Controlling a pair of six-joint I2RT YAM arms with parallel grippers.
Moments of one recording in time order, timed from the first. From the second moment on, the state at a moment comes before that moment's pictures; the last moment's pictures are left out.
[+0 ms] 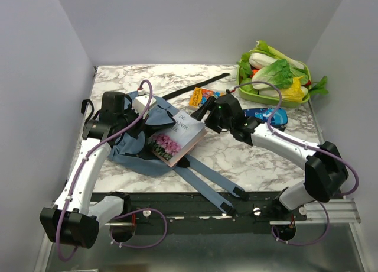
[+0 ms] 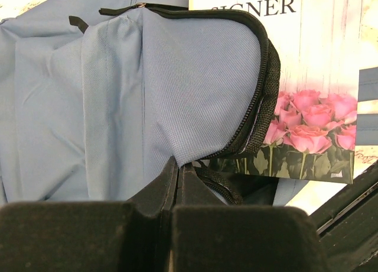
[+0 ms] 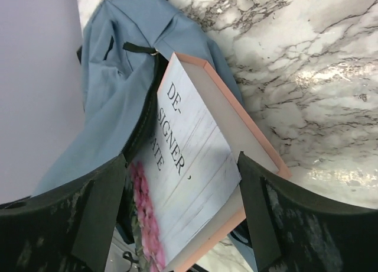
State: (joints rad) left arm -0.17 1.06 1.08 -0.79 0.38 0.43; right arm 0.72 1.51 1.06 -0.09 0.09 1.09
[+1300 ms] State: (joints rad) left arm -0.17 1.07 1.07 -0.79 0.38 0.44; right arm 0.69 1.47 1.25 -0.51 -0.14 0.71
